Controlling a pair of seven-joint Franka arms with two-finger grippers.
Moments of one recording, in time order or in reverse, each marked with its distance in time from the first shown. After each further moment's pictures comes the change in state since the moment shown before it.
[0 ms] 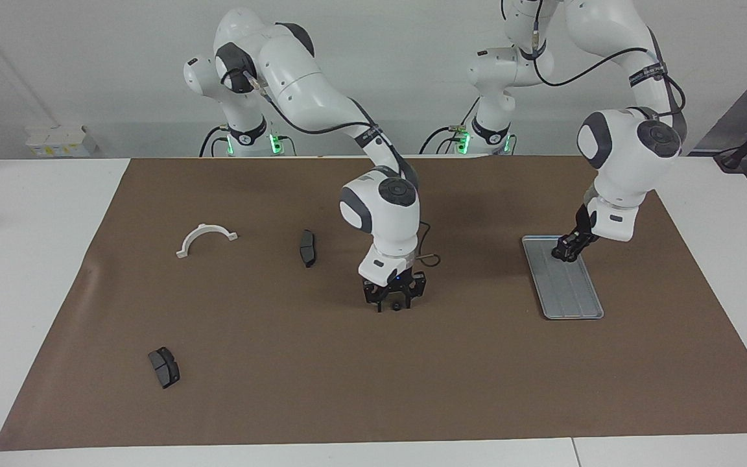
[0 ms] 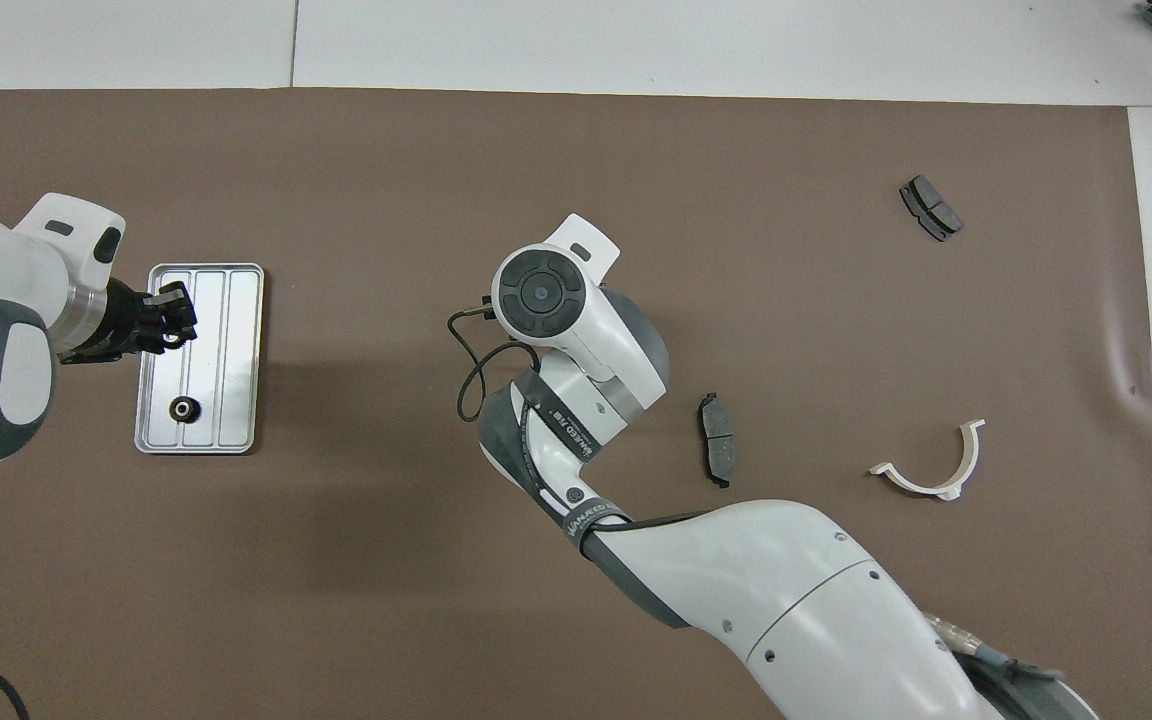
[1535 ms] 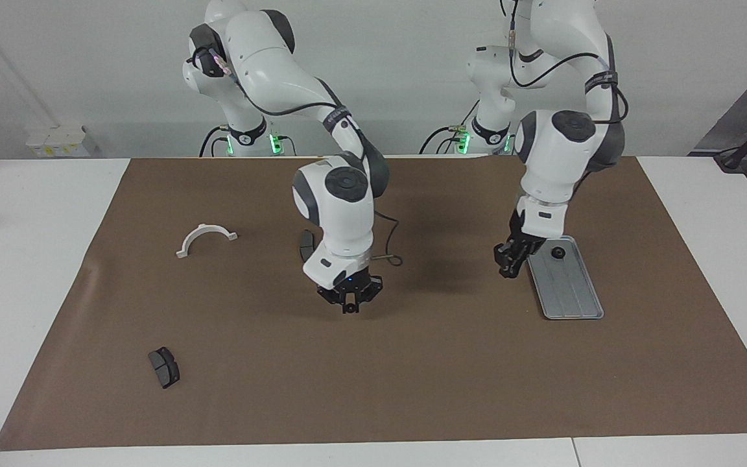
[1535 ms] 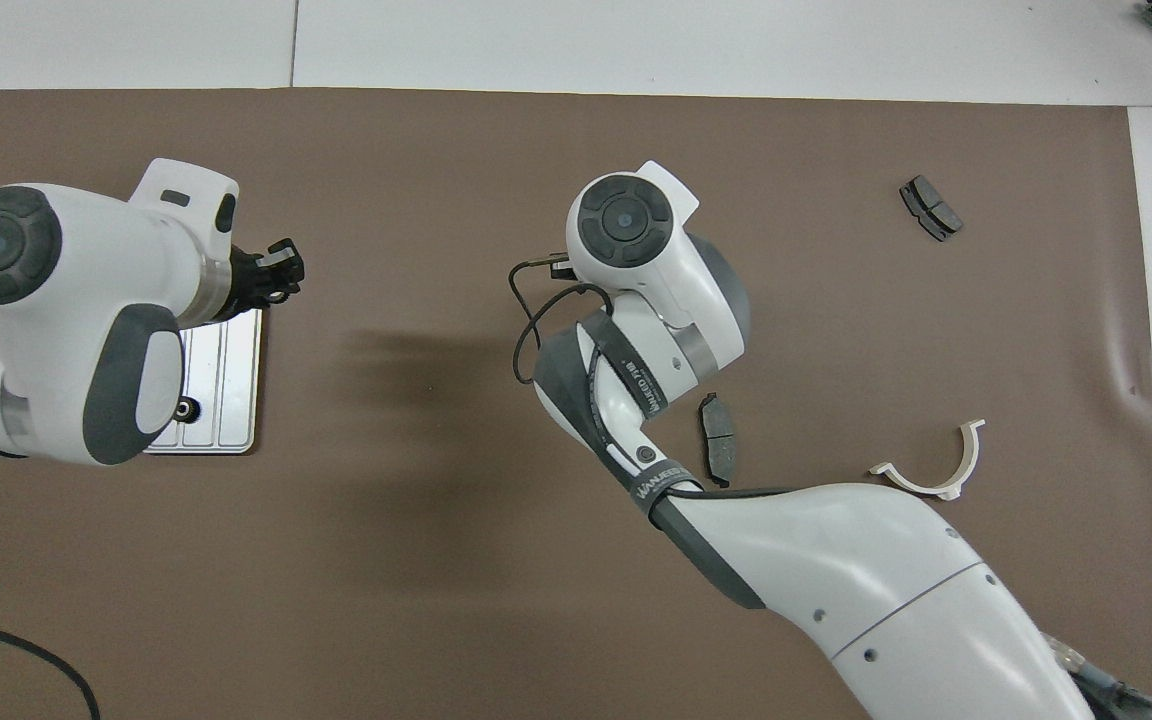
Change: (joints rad) left arm -0.290 0.072 -0.022 0.072 0.000 0.211 -0.367; right arm -0.173 -0.173 -0.013 0.005 0.081 -0.225 -0.174
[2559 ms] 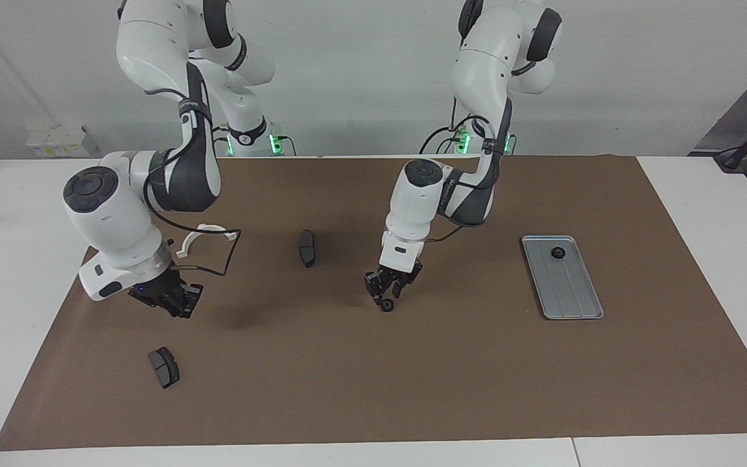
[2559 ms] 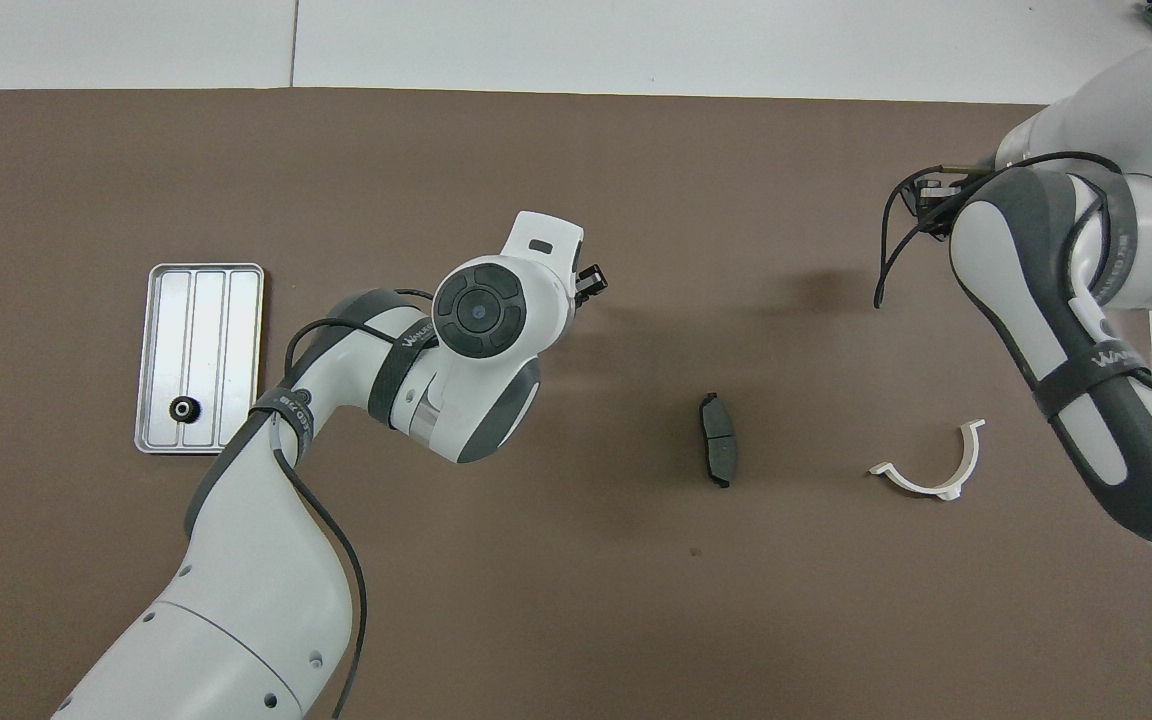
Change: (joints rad) left arm -0.295 0.346 -0.002 0.220 0.000 0.199 -0.252; right arm -0.443 -0.155 0.001 -0.195 0.053 0.000 -0.302
